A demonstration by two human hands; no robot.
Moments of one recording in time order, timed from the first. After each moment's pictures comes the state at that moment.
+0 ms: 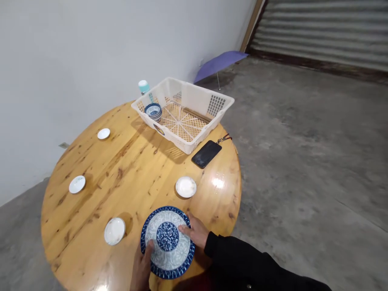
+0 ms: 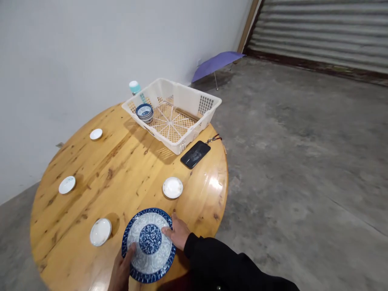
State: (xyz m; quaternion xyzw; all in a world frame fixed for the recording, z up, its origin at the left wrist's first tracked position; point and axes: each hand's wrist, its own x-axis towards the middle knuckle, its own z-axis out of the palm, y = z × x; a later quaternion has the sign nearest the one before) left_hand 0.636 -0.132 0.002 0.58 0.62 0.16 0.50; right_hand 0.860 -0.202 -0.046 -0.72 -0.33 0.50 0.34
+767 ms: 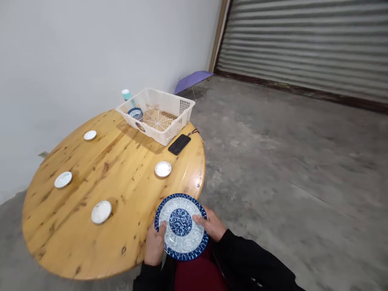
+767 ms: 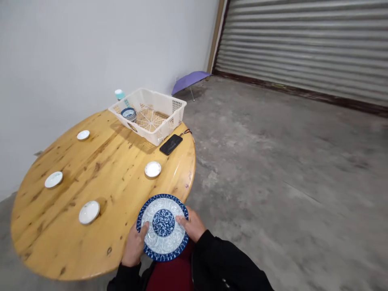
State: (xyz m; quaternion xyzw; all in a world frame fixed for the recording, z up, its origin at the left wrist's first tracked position) left_hand 0.694 -0.244 0.031 0.69 0.48 0.15 0.52; right_hand 0.875 -0.370 0.007 -0.70 -0.24 0.40 0.54
